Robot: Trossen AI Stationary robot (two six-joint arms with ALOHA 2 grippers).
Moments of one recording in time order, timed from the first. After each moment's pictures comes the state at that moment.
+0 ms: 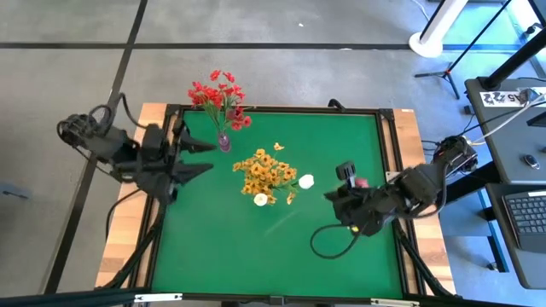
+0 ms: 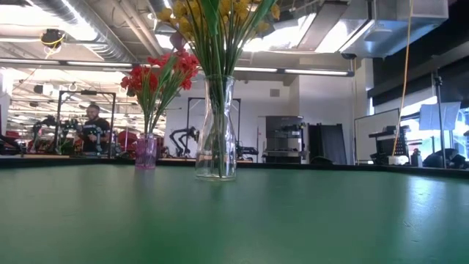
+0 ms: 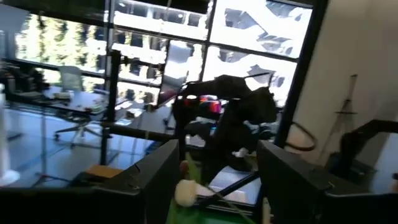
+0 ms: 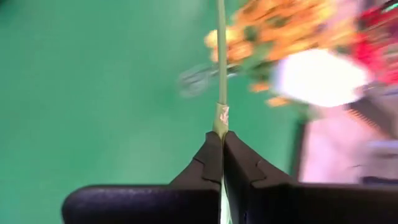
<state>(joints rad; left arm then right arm) -0.51 0.98 1.31 -0.18 -0.58 -0.12 0.59 1.52 1.79 -1.32 0.56 -0.06</state>
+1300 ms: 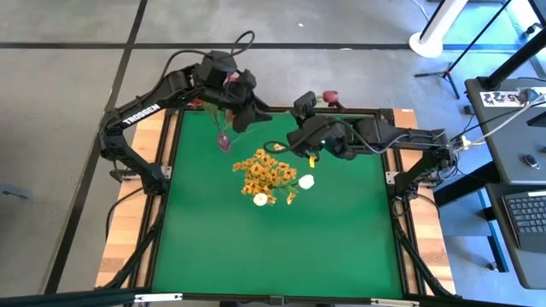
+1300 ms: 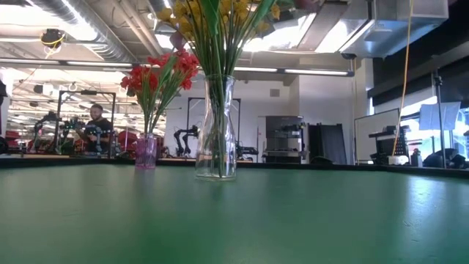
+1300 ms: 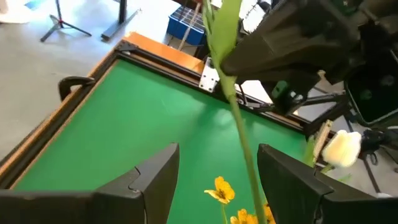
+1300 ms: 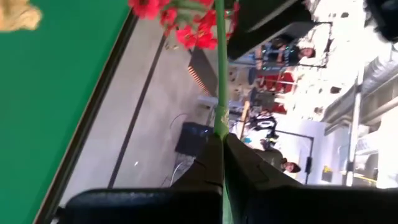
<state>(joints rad) 0.44 1.53 1.80 -0.80 0.37 -0.18 0.05 1.65 1.89 -0.81 0.84 -1.13</state>
